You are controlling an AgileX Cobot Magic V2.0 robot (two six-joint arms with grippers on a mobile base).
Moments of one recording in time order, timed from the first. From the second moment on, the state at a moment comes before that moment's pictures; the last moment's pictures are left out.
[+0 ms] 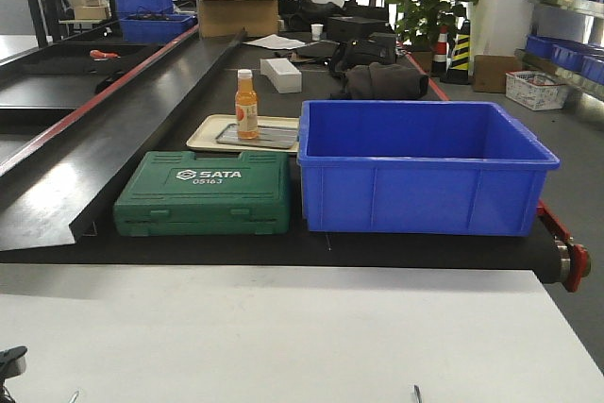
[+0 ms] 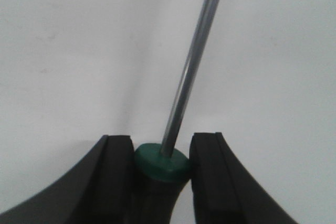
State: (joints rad) left arm 0.11 1.85 -0.96 -0.41 0.61 0.23; right arm 0.03 0.97 -0.71 0.20 0.78 -0.08
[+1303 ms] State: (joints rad) left arm 0.05 1.31 -0.96 -0.48 0.48 0.22; right arm 0.31 1.72 -1.05 0.05 0.69 0.22
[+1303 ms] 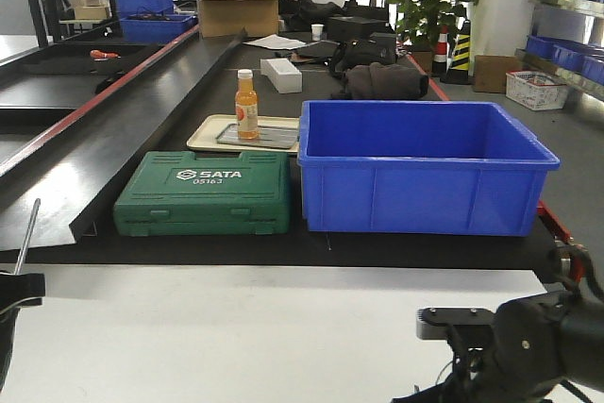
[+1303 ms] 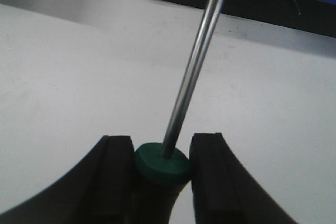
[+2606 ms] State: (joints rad) left arm 0.04 1.31 -0.96 -0.48 0.48 0.22; right arm 0.35 1.98 -1.10 -0.07 0.63 0.42
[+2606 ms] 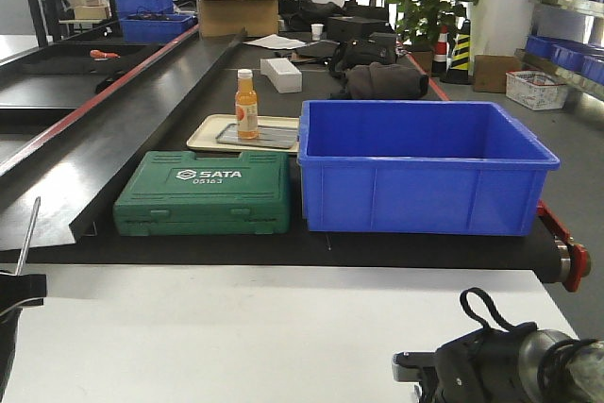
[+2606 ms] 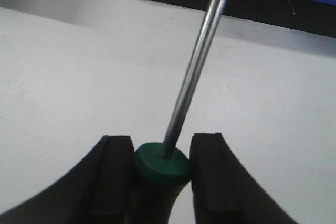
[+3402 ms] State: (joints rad) left arm 0.04 1.27 -0.96 -0.50 0.50 0.26; right arm 0.35 1.67 -1.09 -0.12 0.57 0.36
